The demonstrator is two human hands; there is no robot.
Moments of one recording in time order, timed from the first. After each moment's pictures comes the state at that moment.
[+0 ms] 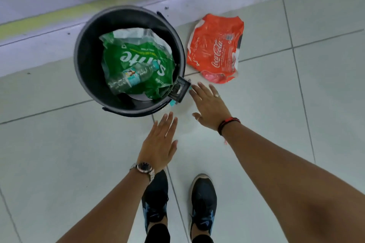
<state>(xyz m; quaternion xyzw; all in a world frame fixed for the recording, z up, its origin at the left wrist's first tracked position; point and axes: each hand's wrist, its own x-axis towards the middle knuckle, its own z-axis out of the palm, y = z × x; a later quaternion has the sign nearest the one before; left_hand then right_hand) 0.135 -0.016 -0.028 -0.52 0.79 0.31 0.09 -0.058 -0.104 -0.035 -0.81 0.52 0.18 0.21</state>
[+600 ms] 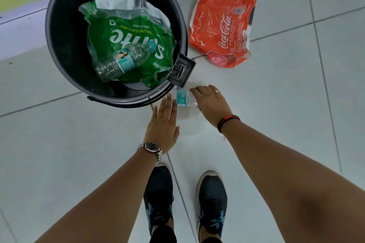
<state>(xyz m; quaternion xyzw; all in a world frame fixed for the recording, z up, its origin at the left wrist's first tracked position) 0.126 -0.024 -0.101 -0.53 0.78 0.29 0.18 -0.050 -0.073 -0.106 -0.78 0.55 0.14 0.25</state>
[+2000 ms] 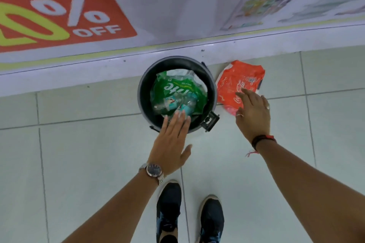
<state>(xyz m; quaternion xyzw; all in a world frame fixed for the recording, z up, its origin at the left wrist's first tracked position) 0.177 -0.086 0.080 -0.56 0.79 0.24 0.04 -0.057 -0.169 0.063 -0.71 0.68 -0.01 0.15</state>
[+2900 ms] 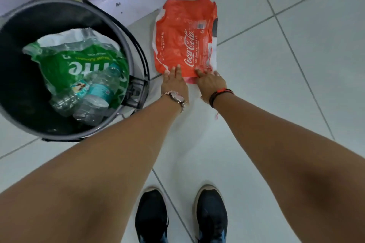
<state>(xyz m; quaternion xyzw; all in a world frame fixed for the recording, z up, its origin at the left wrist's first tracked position) -0.014 -0.160 -0.098 -0.44 0.80 0.18 0.36 -0.124 -0.137 -0.111 -0.68 0.65 0.24 0.24</state>
